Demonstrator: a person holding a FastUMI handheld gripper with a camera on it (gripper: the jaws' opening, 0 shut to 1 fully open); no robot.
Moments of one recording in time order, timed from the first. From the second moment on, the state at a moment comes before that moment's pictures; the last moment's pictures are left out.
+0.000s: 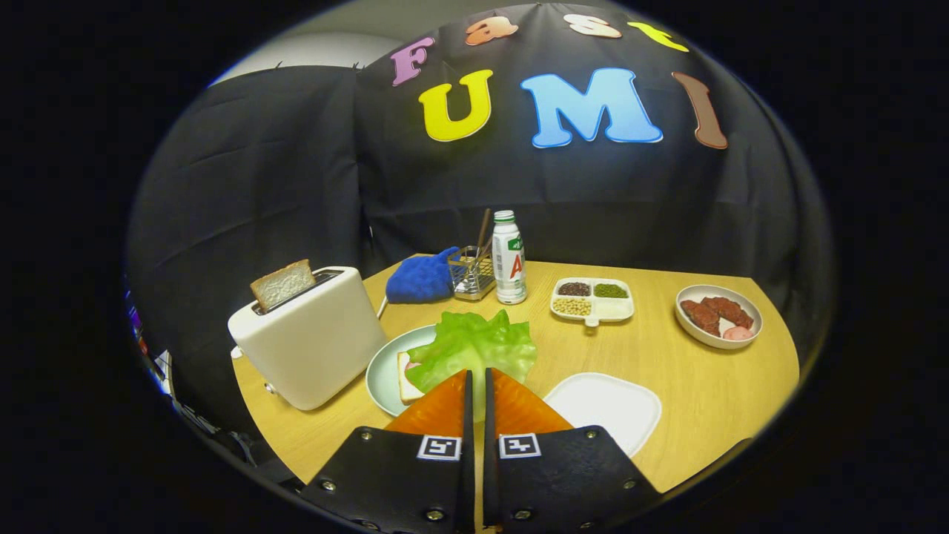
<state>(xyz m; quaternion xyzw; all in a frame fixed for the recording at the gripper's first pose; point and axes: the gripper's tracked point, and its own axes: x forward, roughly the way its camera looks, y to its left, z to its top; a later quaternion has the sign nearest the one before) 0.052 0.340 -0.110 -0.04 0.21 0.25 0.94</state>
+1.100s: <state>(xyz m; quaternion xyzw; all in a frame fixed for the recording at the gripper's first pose) 0.081 0.401 -0.177 -0.04 0.25 0.23 0.94</state>
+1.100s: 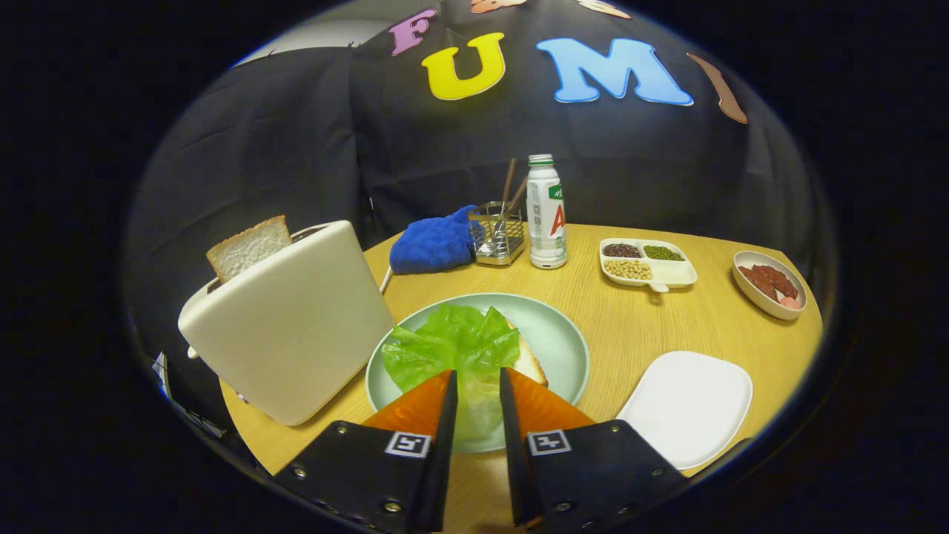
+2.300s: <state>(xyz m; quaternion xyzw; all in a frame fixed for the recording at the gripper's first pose) -0.028 0.554 -0.064 -0.03 0.03 0.22 0.97</state>
